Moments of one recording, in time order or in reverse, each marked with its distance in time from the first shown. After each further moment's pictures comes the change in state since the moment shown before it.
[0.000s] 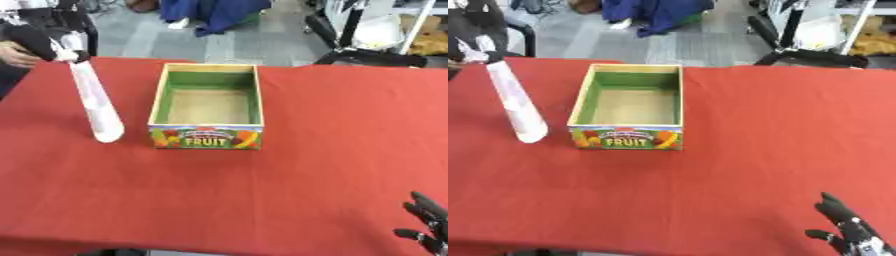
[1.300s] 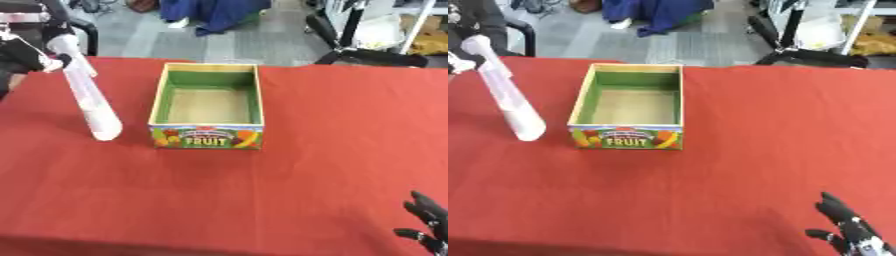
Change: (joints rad) left arm 0.054 0.034 0.006 -0.010 -0.039 0.001 -0.011; right arm 0.000 0.000 -0.001 0.000 0.000 0.001 -0.002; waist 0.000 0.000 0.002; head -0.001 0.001
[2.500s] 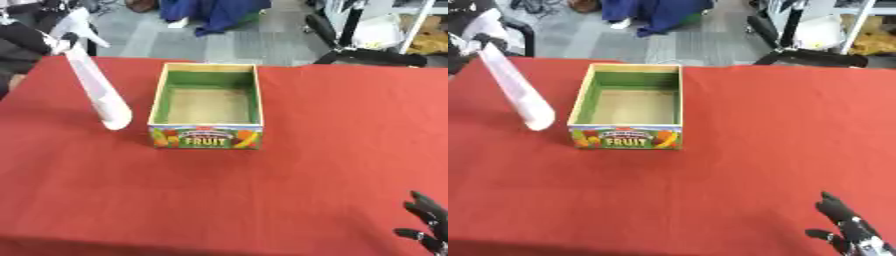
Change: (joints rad) left arm -0.051 -0.001 0.004 -0.005 0.043 0.003 0.144; right arm 0.000 0.000 -0.003 0.000 0.000 0.000 0.000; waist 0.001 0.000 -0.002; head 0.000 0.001
